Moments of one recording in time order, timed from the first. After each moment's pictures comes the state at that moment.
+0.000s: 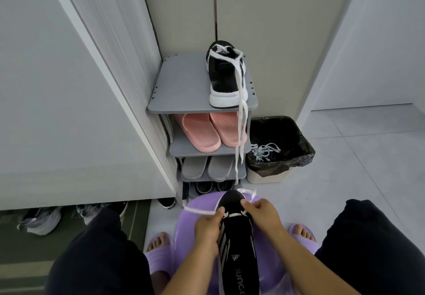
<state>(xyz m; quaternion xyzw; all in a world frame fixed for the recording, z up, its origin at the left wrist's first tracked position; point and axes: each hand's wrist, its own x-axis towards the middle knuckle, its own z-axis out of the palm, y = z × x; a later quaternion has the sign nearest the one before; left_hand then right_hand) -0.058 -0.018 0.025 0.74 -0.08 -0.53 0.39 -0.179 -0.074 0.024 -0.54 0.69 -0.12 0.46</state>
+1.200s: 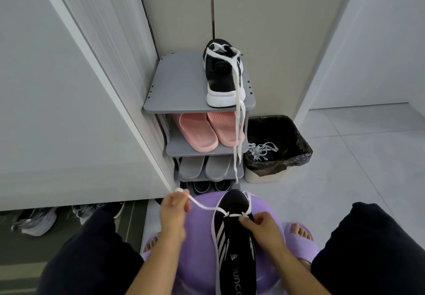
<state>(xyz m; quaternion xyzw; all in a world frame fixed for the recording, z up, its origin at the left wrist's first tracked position) 0.007 -0.034 0.029 0.71 -0.10 -0.42 0.56 -0.193 -0.044 0.003 -0.47 0.68 -0.18 0.53</state>
